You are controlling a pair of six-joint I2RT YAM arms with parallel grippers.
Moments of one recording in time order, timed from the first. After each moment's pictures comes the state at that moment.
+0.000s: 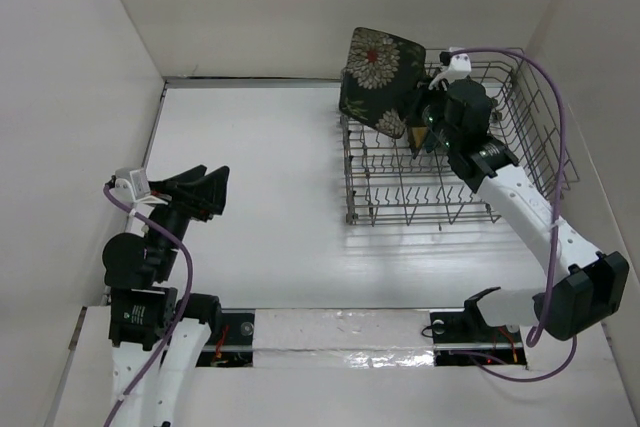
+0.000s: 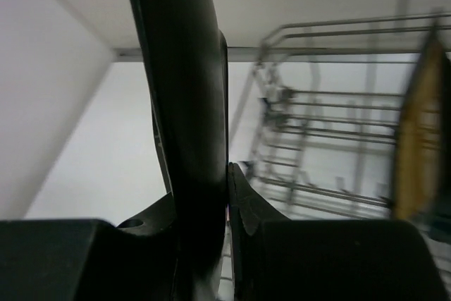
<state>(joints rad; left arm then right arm) -0.13 0.32 0.75 -0.21 0.16 -0.57 0.41 1.30 1.25 -0.04 -0.01 0.41</state>
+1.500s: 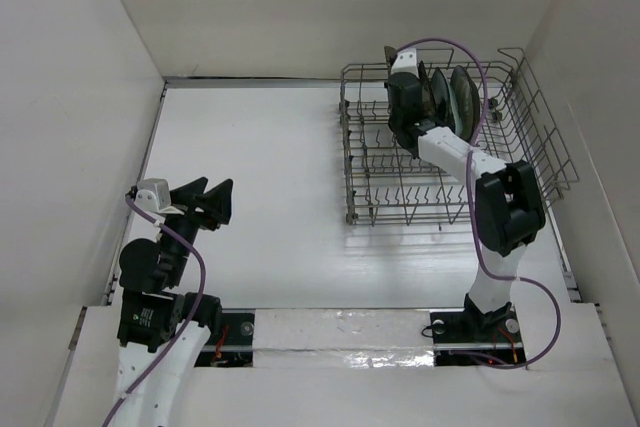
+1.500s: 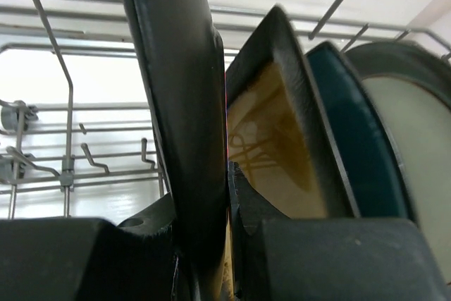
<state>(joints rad) -0.20 0.22 0.61 -0.23 0.05 -0.38 0.42 1.87 1.47 0.13 0.66 -0.11</state>
